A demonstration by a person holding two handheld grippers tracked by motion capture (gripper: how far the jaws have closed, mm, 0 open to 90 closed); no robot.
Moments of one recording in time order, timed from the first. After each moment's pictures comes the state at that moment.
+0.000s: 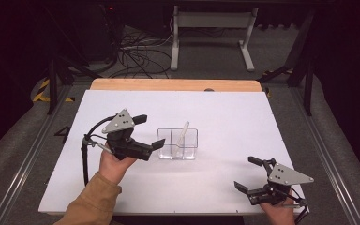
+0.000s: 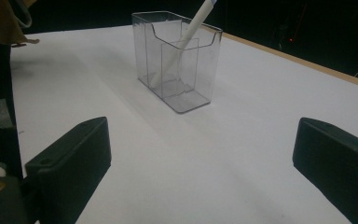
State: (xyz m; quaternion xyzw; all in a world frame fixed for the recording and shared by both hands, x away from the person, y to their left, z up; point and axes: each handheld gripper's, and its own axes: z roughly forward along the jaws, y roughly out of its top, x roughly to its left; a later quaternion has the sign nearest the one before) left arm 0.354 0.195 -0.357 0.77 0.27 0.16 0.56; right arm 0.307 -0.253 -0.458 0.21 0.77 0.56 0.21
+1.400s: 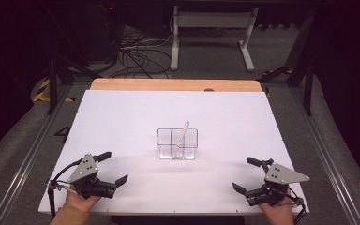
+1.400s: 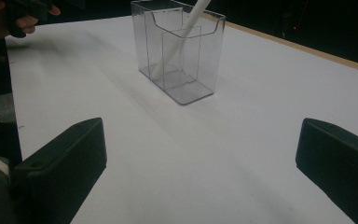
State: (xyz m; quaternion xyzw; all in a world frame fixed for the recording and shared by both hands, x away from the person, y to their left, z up) left arm 0.294 0.286 -0.470 0.78 0.30 0.21 0.51; right arm 0.309 -0.249 -0.461 0.22 0.78 0.55 0.20
